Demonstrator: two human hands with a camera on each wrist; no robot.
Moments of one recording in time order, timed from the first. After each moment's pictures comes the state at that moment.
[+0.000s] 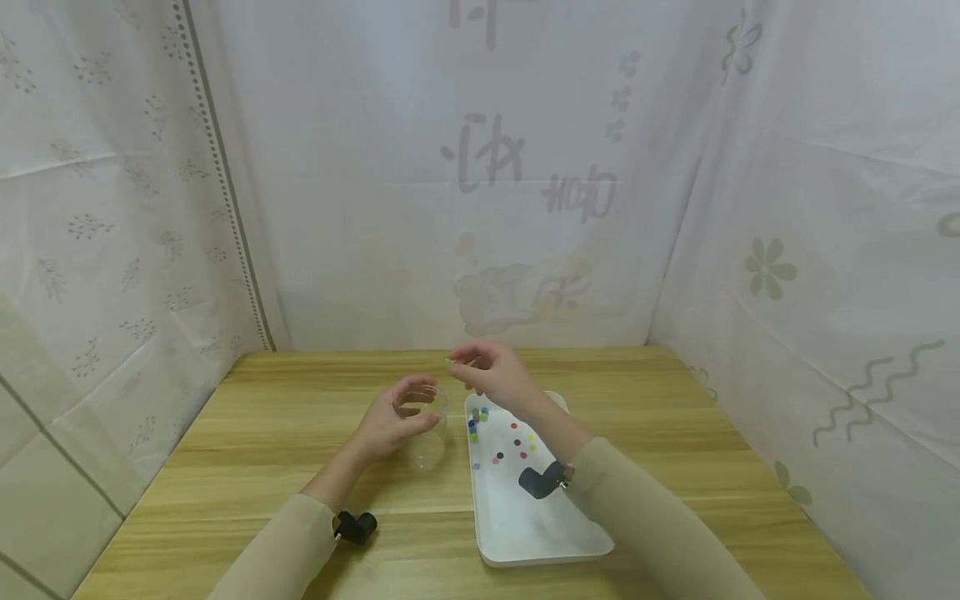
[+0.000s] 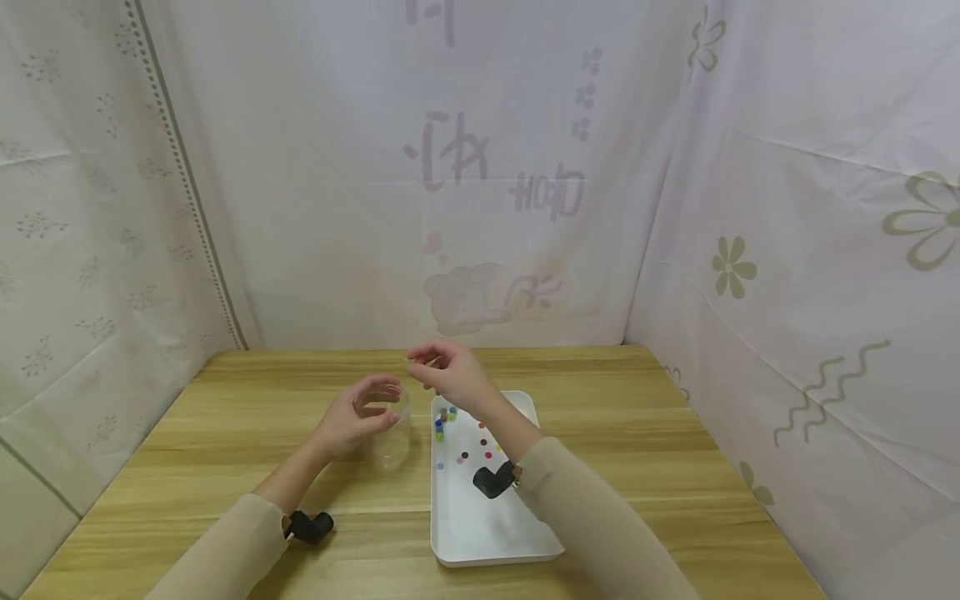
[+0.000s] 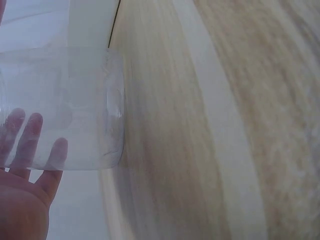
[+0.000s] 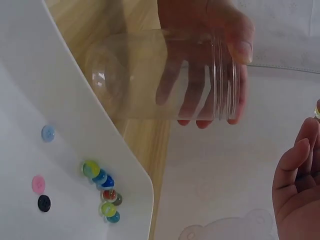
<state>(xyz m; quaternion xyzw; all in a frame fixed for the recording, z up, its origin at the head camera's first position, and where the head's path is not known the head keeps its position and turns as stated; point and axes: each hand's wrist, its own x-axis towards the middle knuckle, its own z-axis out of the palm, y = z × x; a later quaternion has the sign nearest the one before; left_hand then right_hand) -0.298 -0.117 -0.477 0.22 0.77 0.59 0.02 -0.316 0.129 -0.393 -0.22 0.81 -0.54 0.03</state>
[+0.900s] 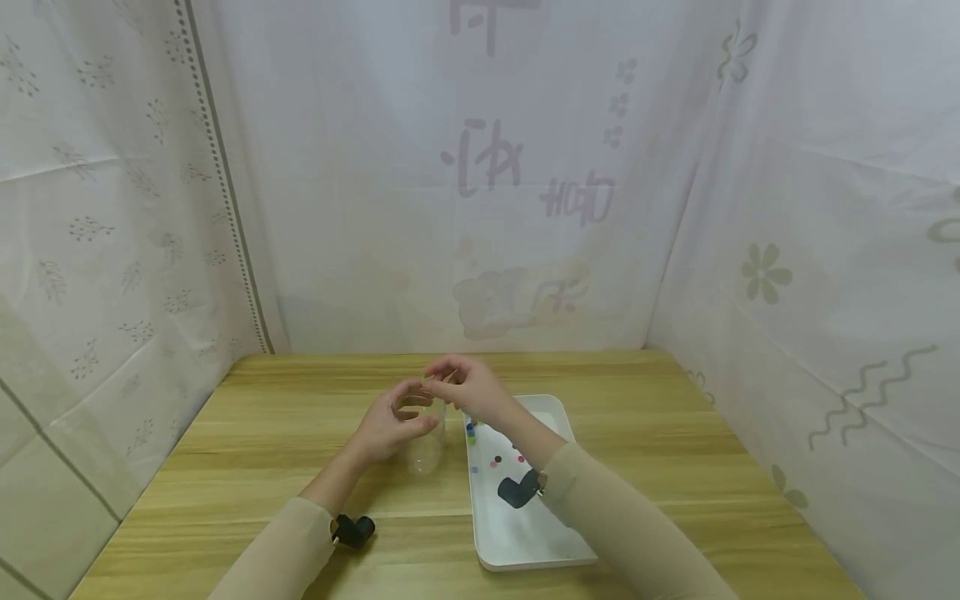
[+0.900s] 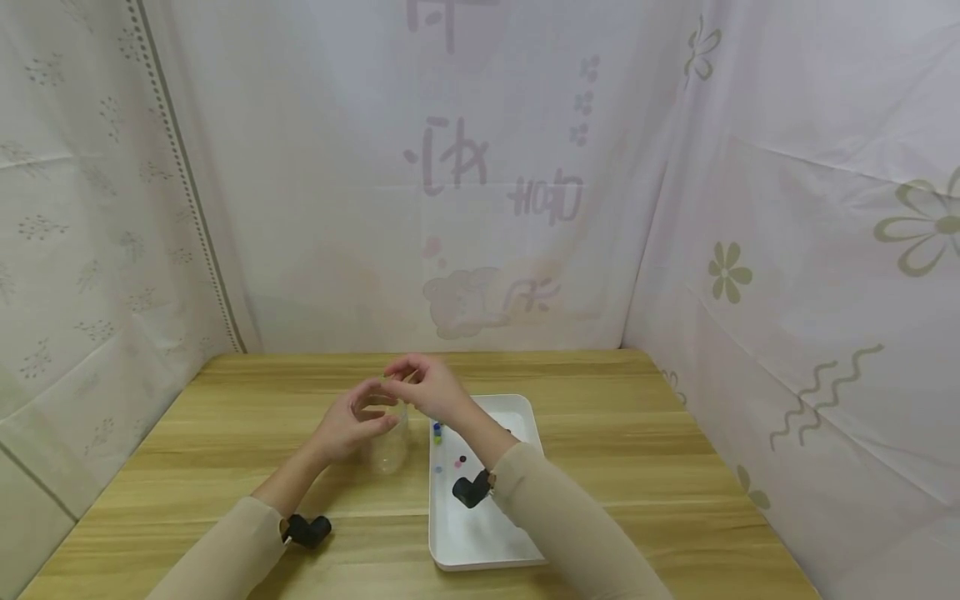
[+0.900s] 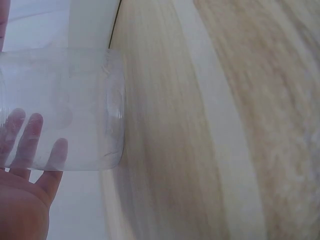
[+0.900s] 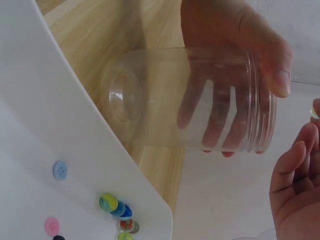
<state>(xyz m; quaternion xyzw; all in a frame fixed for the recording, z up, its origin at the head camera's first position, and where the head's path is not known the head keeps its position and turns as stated) -0.296 -0.116 -0.476 0.22 0.77 0.60 0.02 -0.313 0.097 -0.402 -0.23 0.80 -0.54 0.06</state>
